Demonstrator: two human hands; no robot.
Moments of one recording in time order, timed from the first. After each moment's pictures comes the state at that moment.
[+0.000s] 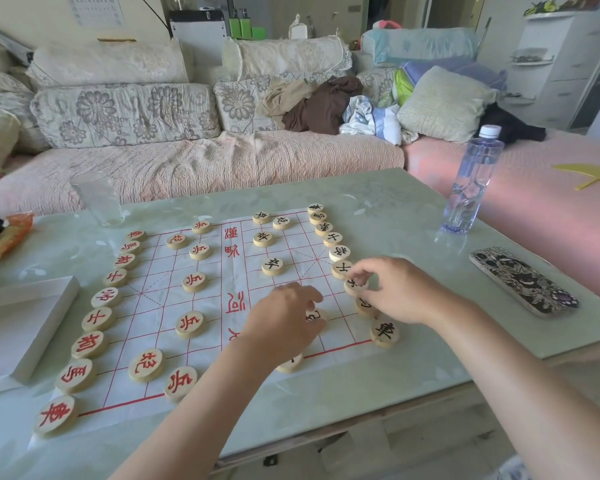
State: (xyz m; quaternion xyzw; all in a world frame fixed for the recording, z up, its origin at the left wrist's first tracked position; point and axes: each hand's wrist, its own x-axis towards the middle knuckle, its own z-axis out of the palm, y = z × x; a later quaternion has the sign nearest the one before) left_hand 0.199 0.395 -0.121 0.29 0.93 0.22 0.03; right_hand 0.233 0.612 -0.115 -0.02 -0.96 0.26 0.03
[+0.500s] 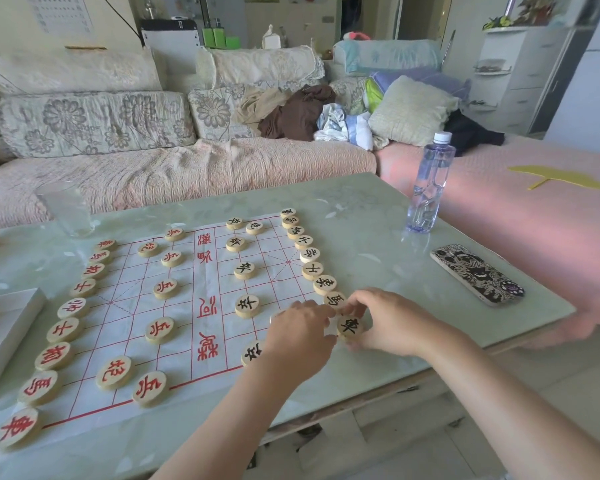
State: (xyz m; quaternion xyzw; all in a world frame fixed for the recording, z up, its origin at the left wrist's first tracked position) left_hand 0.238 0.450 -0.141 0.34 0.92 0.19 0.02; right_hand 0.290 0.629 -0.132 -0.07 -0.97 0.23 -0.05
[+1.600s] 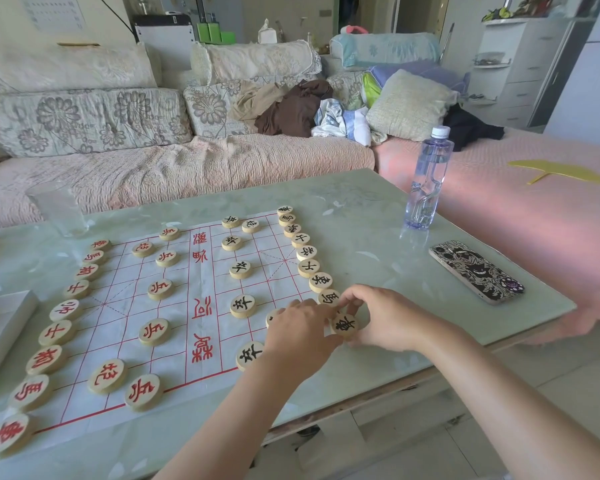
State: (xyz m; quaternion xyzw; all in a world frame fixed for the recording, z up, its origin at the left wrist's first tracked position) left_hand 0.235 0.459 -0.147 0.34 0.92 0.18 0.02; right_hand 0.288 0.631 -0.131 -0.07 -0.94 0.33 -0.06
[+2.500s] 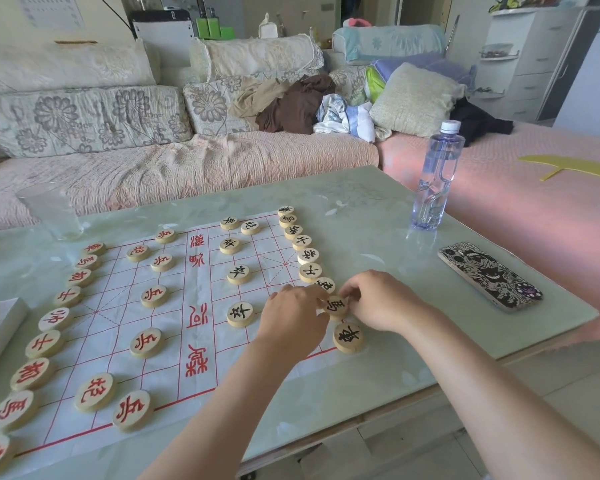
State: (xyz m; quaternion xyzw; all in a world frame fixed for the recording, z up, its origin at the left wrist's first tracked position) left_hand 0.198 0.471 -0.139 0.30 0.93 0.20 -0.01; right_hand 0.233 0.637 -0.137 -0.15 -0.97 0.22 -0.02
